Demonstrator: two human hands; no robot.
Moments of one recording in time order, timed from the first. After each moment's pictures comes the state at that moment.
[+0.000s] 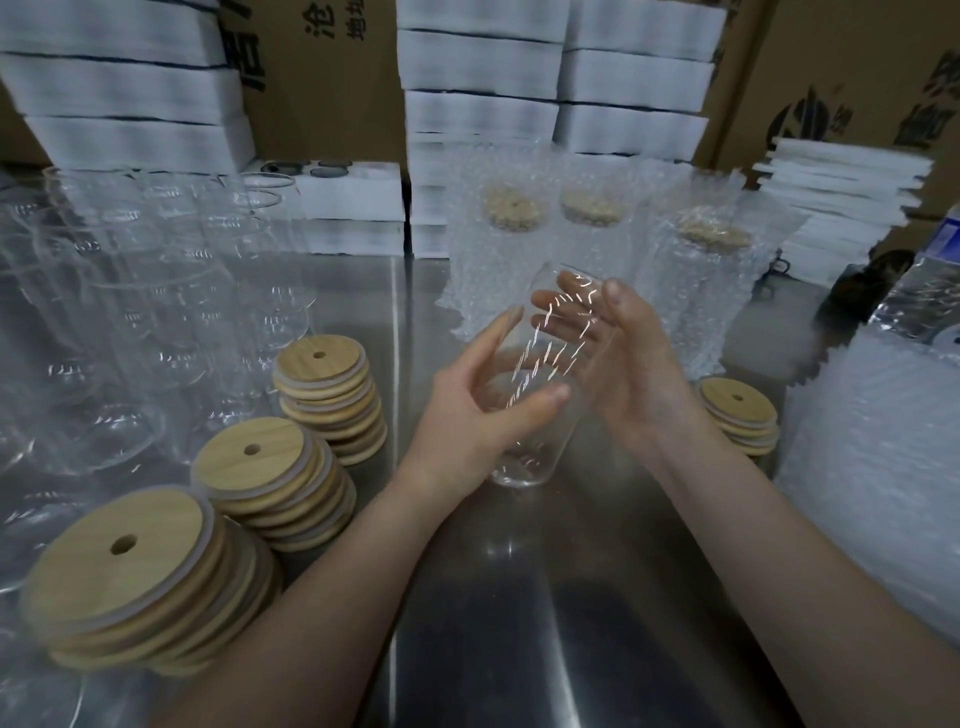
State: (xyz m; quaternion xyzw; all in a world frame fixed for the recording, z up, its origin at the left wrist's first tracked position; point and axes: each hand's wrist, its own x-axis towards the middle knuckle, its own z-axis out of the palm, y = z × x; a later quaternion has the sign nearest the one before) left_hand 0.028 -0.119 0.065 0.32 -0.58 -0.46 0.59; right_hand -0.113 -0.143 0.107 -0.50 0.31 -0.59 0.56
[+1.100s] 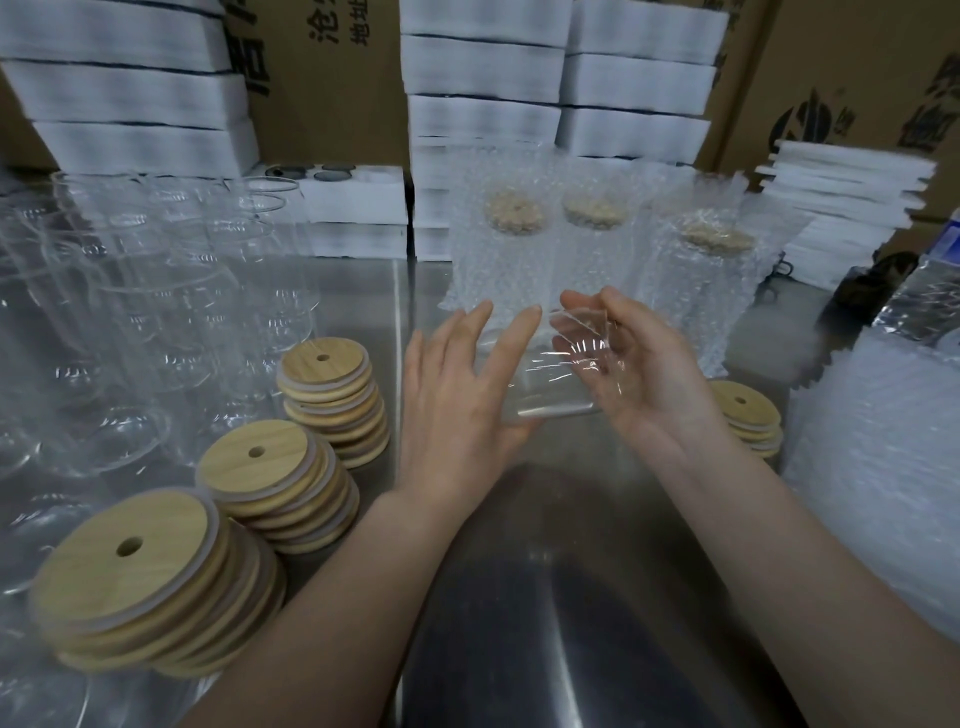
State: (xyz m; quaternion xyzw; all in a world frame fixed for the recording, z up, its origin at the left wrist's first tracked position) left_hand 0.034 -0.132 0.052 0.51 -0.73 0.14 0.43; right_hand -0.120 -0.147 0.106 -0.38 0.32 -0.64 0.59
